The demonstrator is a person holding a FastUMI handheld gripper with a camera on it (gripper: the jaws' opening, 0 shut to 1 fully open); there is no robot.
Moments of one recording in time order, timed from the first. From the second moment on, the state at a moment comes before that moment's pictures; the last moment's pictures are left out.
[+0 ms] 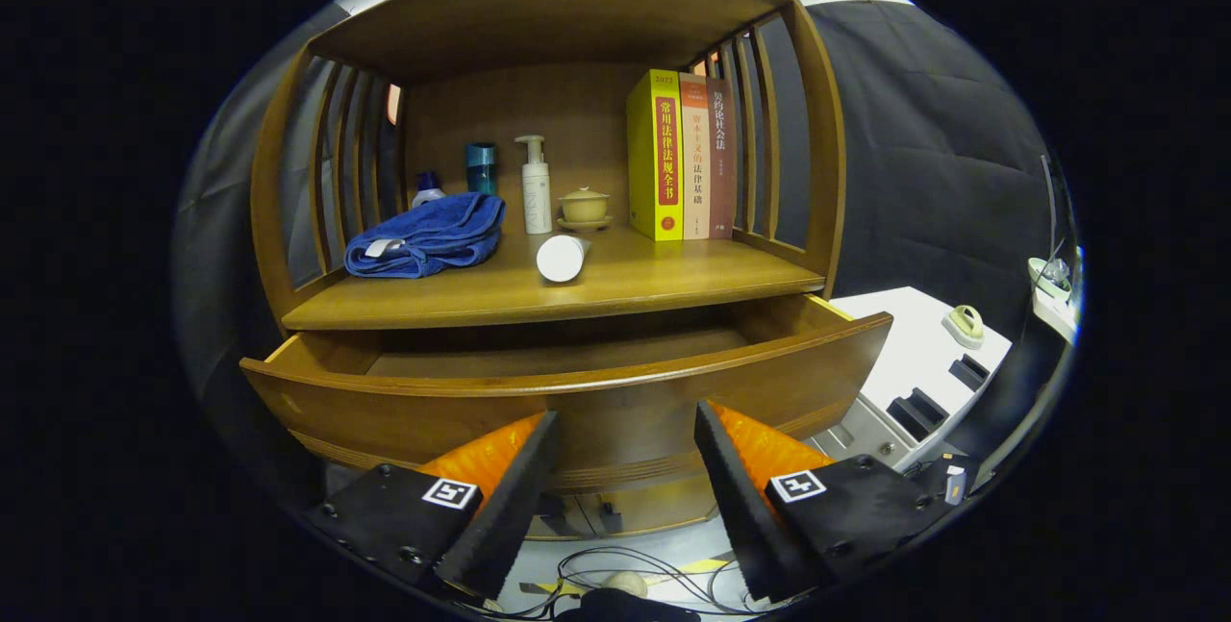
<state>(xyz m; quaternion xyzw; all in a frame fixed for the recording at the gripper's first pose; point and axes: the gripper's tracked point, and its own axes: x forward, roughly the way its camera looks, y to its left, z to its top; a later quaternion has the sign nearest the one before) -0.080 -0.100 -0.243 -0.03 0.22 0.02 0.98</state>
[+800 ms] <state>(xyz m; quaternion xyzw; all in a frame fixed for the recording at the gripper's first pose) -0.021 -0.090 -0.263 -0.02 0.22 0.01 0.98</state>
